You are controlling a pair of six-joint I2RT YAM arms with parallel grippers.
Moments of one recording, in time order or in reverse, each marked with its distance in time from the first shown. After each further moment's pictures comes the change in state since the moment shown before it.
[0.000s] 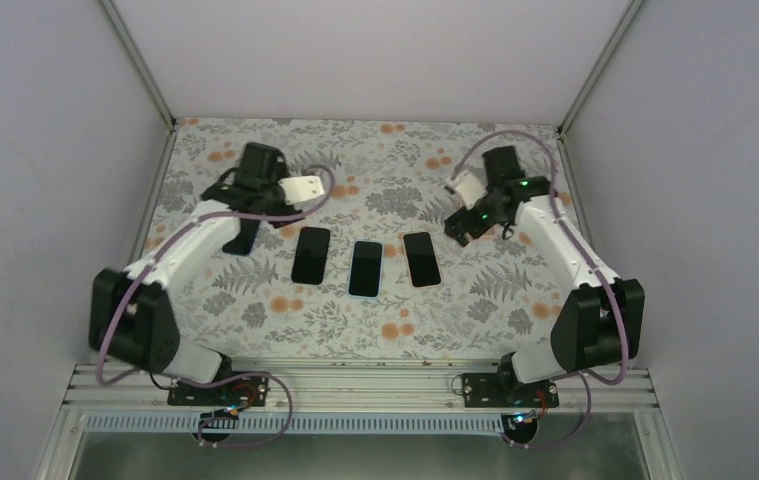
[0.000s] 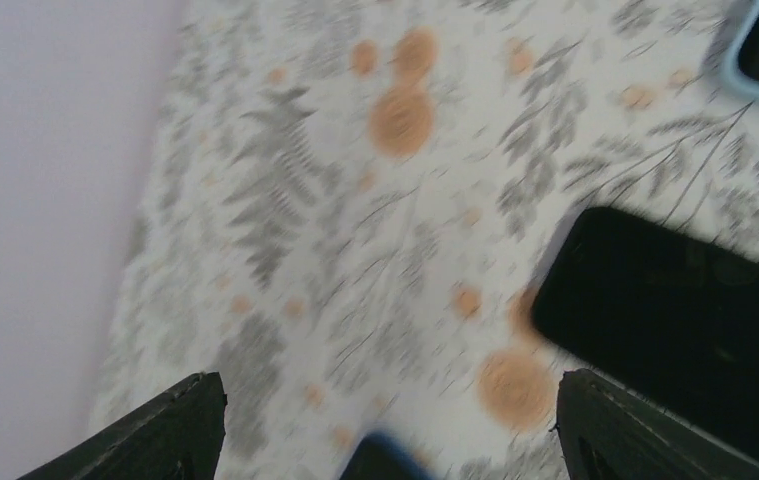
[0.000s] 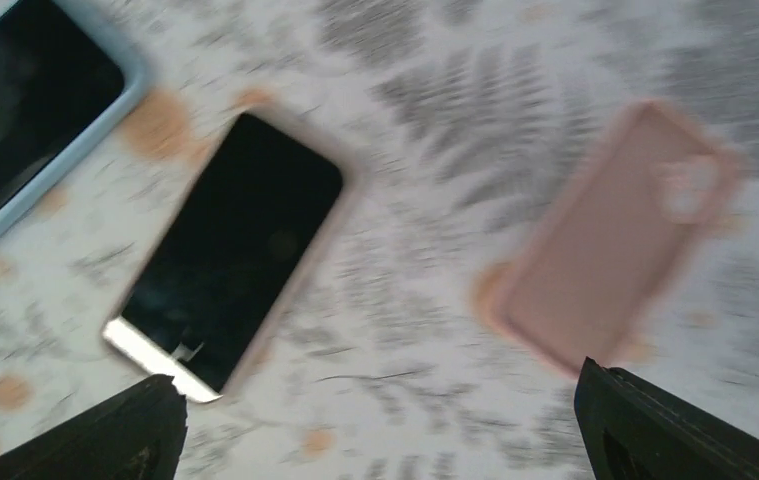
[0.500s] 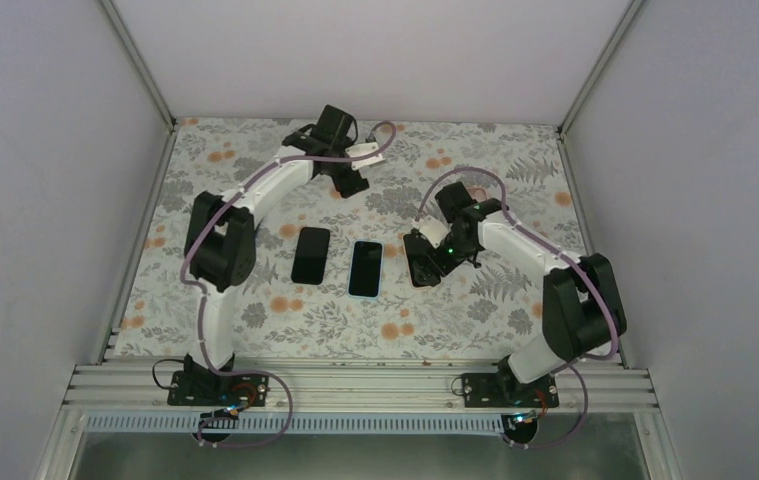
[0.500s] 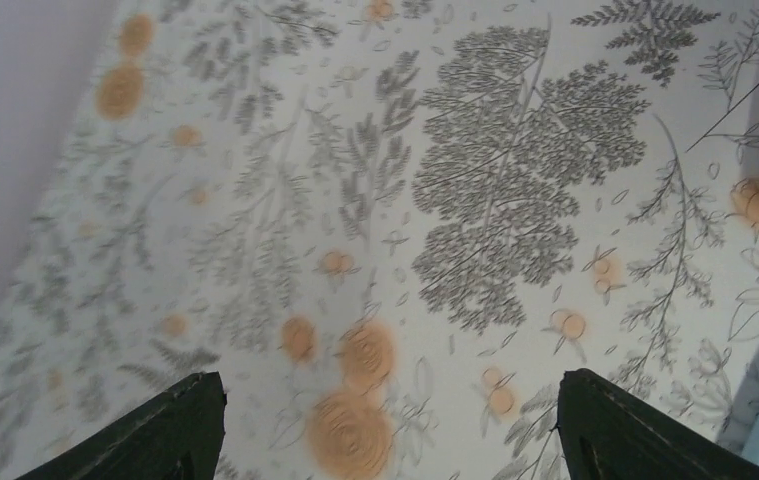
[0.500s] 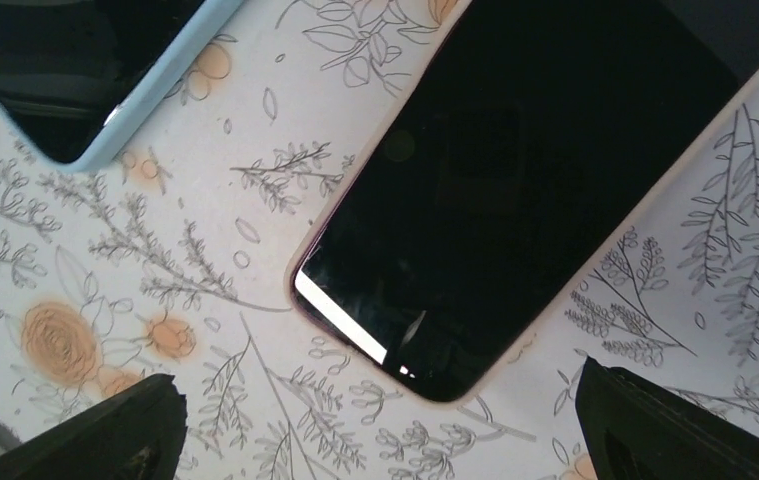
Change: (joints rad) left arm -0.188 0.667 0.689 -0.146 0.127 -0.239; right arm 0.280 0.067 -0.215 0.004 -0.084 0.180
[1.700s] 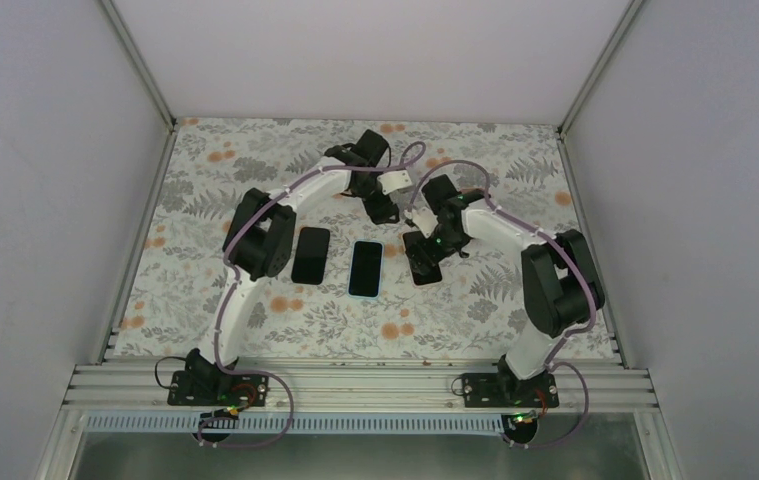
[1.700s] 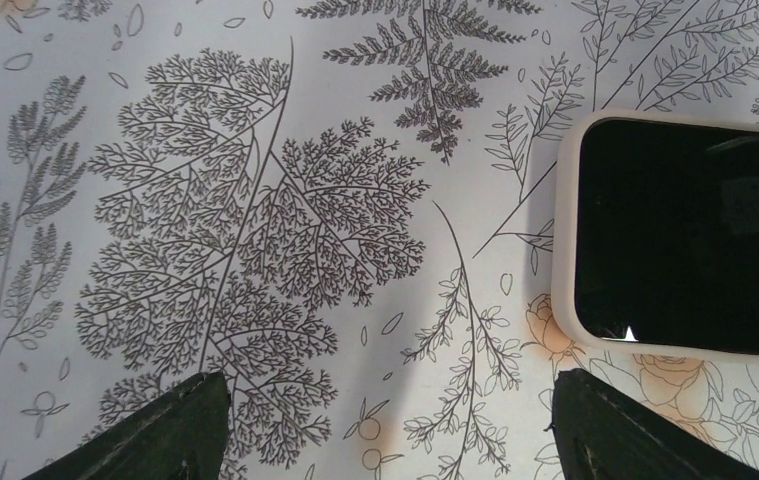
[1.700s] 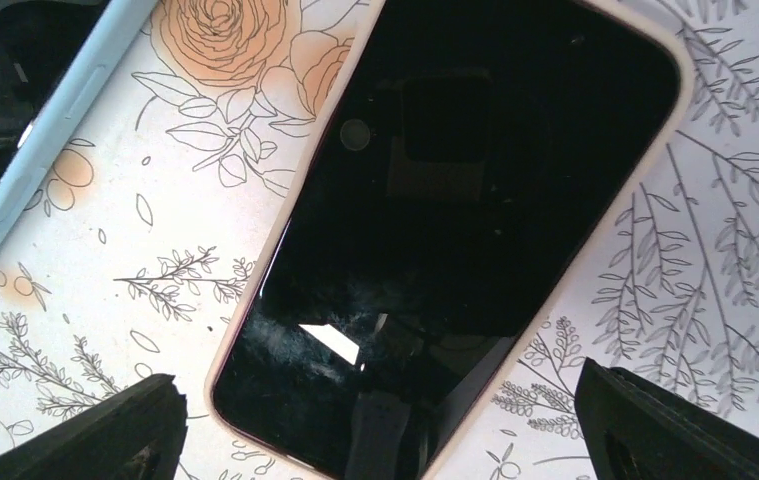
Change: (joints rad) left arm -0.108 0.307 0.240 -0.155 0.205 -0.152; right arm 0.026 0.187 0.103 0.054 0.105 0.102
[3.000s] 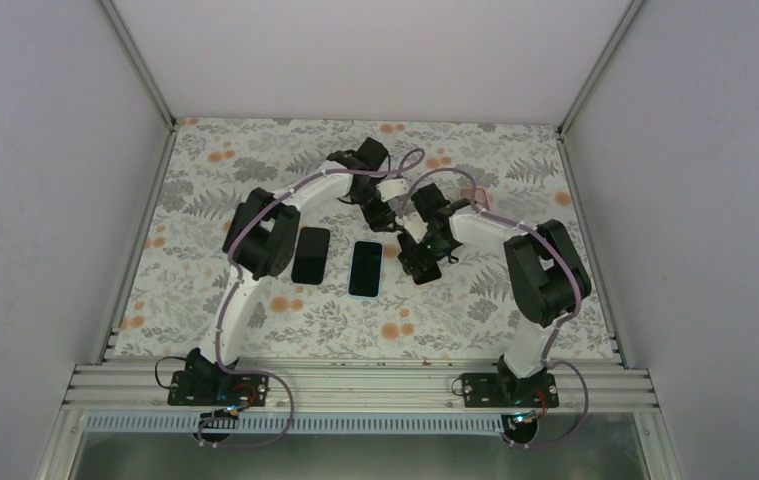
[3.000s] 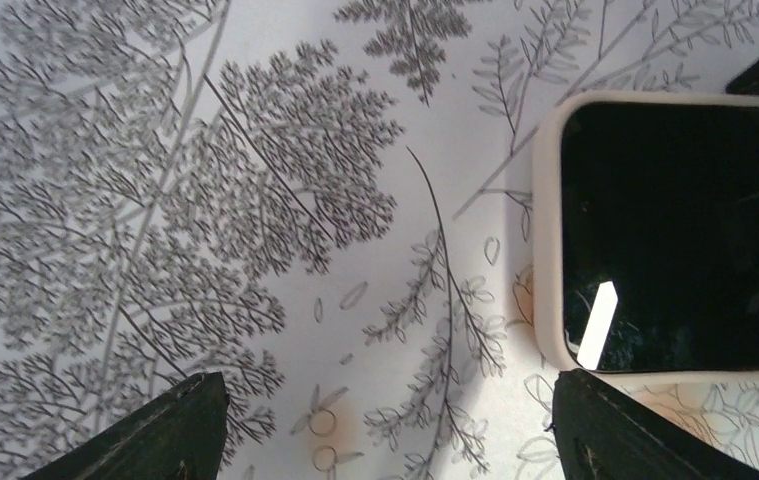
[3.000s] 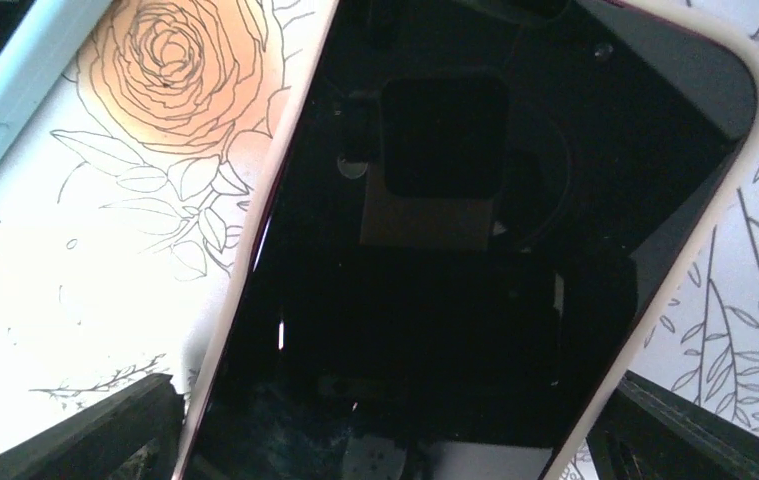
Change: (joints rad) left arm -0.002 0.037 -0.012 -0.018 0.018 -0.026; right arm 0.029 0.088 -0.032 0.143 0.052 0.009
